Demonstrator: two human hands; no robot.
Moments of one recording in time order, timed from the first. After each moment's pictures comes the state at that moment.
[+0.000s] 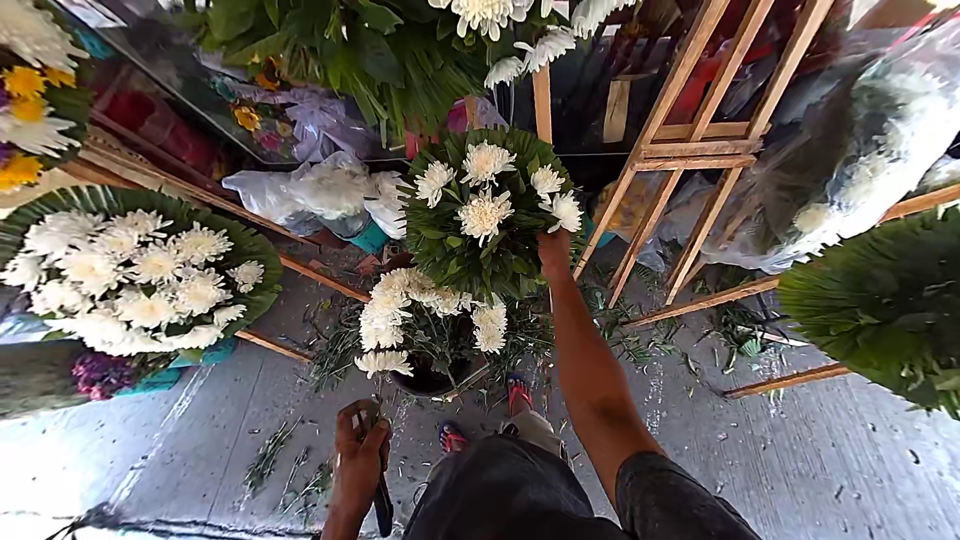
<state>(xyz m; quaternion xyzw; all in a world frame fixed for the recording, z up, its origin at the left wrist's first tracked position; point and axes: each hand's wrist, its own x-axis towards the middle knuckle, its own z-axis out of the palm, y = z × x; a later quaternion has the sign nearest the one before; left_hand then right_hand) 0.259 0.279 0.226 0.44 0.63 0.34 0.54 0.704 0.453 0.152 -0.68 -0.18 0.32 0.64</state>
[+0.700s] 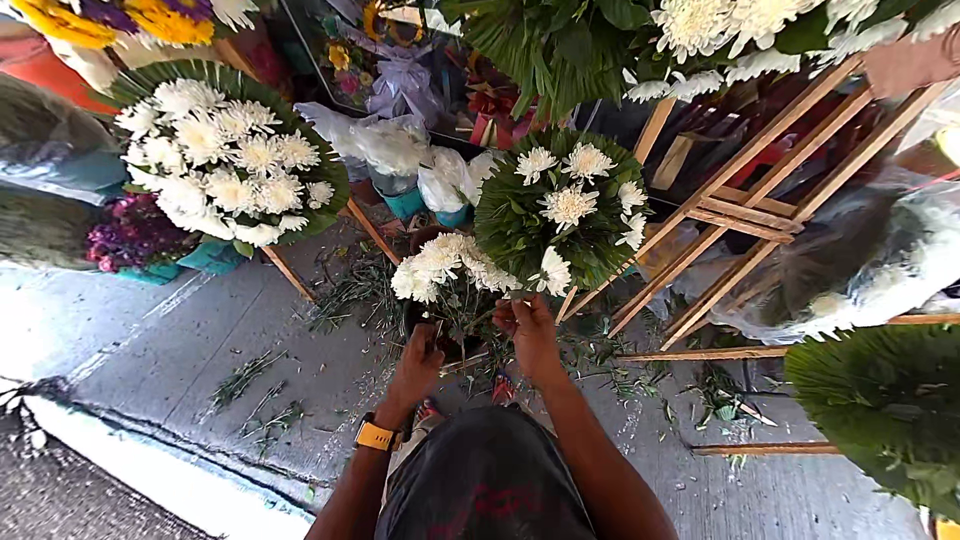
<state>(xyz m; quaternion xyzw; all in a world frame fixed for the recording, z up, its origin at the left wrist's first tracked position) 0.243 0.303 0.207 0.62 0.58 0.24 0.48 0.464 0.303 0.256 -0.50 -0.20 0.56 0.63</state>
